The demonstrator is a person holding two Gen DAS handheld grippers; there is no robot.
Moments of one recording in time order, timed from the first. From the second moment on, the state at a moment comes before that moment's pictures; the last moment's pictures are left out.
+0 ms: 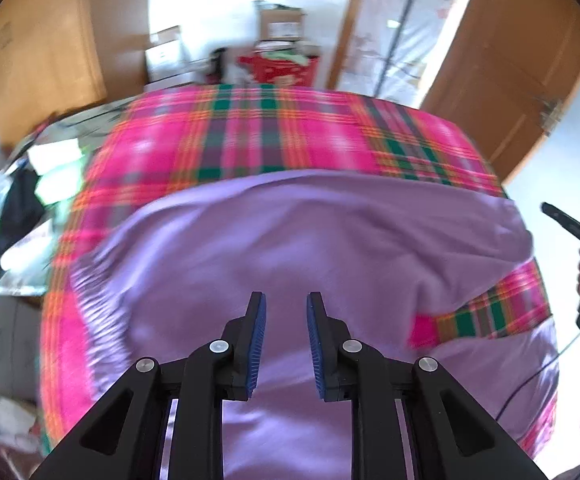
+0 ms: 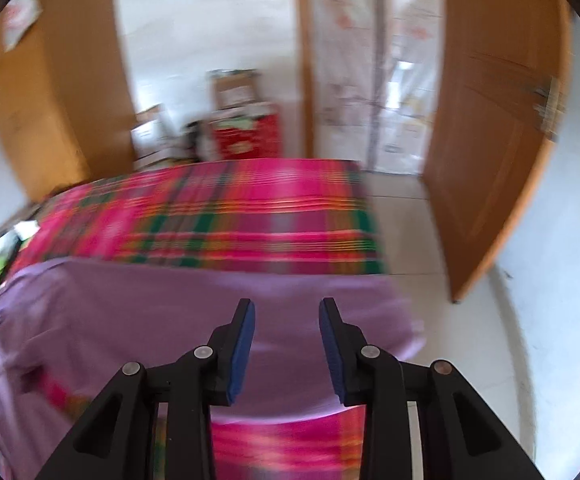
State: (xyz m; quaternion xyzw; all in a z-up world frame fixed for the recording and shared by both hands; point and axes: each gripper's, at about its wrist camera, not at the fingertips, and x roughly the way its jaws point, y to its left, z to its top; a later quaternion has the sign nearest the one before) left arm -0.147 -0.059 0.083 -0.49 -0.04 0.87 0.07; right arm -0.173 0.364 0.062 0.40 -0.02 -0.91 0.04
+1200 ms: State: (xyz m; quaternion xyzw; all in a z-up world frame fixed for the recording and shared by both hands) left arm -0.217 -0.261 0.001 -0.58 -0.29 0.76 0.04; right arm -0.325 0.062 -0.016 0.49 0.17 -0.82 0.25
